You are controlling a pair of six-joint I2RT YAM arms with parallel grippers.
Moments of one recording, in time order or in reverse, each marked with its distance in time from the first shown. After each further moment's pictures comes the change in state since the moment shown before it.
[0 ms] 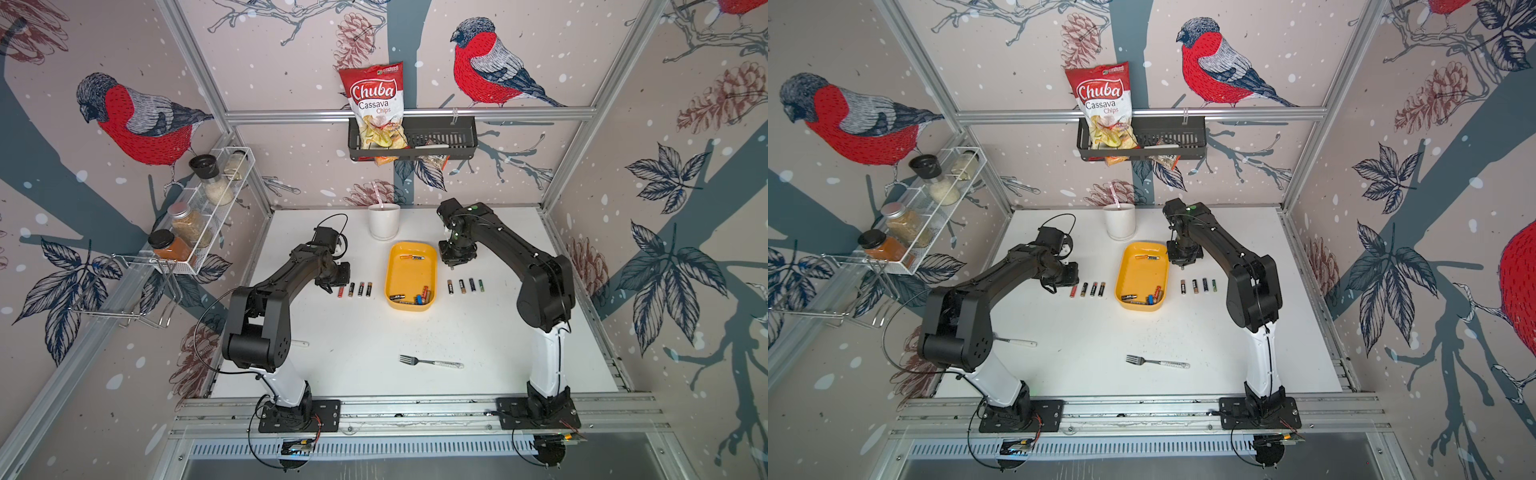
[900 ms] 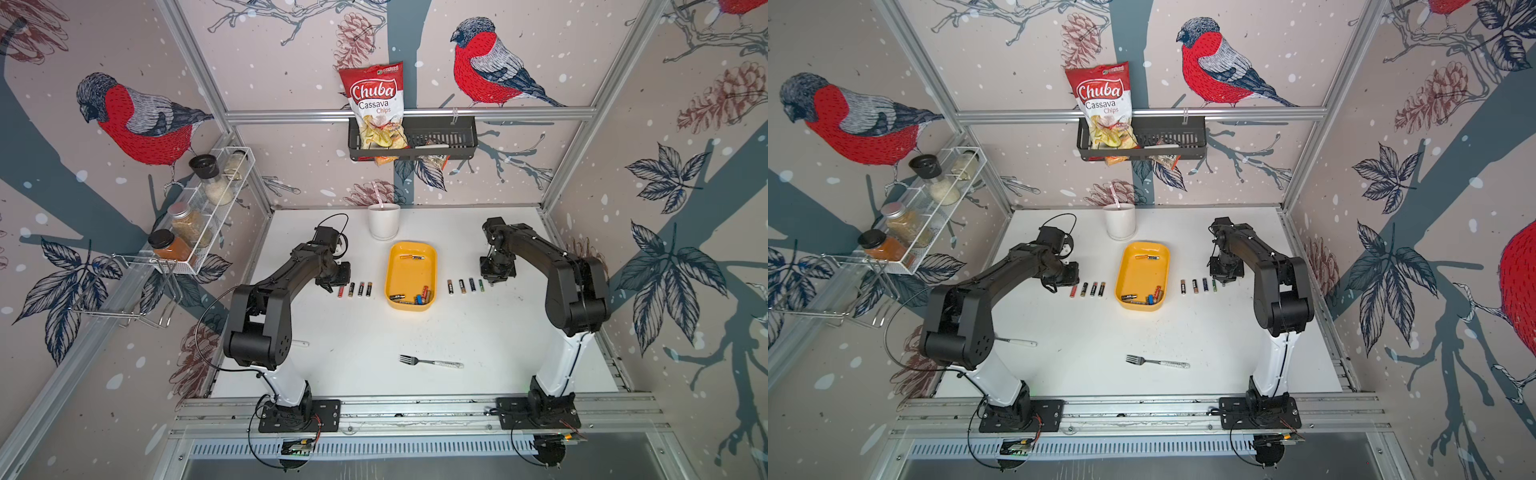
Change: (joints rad) left arm -0.001 0.011 0.010 -0.006 0.000 0.002; right arm -0.275 -0.104 -0.422 0.237 0.041 -0.071
